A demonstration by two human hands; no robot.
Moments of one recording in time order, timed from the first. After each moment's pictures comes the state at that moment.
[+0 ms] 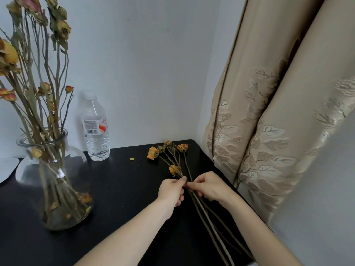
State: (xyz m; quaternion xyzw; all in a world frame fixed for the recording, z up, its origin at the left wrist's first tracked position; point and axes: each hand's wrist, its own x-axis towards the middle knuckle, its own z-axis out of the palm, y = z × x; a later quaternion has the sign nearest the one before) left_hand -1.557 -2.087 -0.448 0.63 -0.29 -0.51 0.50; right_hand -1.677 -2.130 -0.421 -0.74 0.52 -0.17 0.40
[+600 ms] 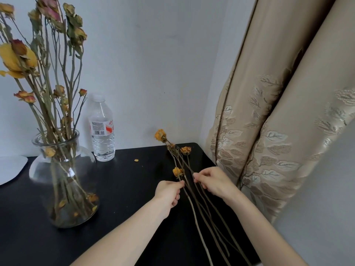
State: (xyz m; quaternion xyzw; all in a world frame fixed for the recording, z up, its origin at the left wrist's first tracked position) left_hand -1.541 -2.081 -0.442 0.62 -0.23 -0.54 0.52; right_hand -1.673 -2.128 -0.403 -0.74 0.51 -0.23 0.37
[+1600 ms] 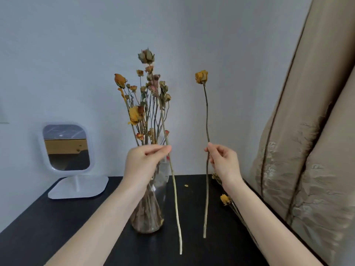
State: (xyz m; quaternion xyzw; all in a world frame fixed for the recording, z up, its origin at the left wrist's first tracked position) left_hand -1.424 -1.918 -0.281 0.59 -0.38 -0.17 0.69; right_hand -1.560 -2.046 -0.299 -0.66 0.31 -0.53 0.43
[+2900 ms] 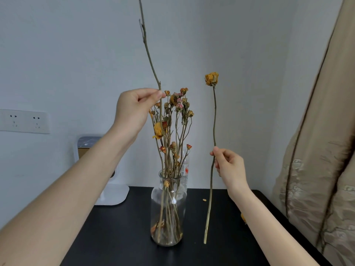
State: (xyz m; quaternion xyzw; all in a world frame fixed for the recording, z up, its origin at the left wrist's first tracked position) left_hand -1.369 -1.884 -0.165 0.52 -0.48 0.06 0.70; right_hand -1.521 -2.028 -0.277 -0.67 0.27 -0.55 0.43
